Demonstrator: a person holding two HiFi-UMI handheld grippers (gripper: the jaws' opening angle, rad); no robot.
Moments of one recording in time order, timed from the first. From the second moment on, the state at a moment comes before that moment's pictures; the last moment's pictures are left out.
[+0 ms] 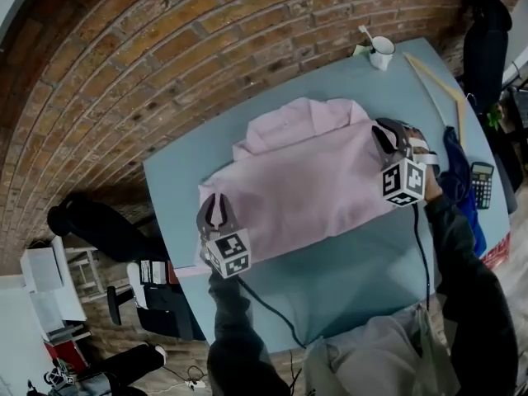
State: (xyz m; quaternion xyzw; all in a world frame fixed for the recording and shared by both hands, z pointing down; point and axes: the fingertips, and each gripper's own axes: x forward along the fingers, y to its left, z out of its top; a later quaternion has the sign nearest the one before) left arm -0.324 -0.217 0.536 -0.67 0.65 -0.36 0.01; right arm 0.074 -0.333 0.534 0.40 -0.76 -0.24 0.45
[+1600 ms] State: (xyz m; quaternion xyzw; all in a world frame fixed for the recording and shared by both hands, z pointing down) left arm -0.122 0.061 0.537 -0.72 0.64 -0.11 -0.23; right arm 0.071 0.027 0.538 0.36 -0.88 0.15 0.27
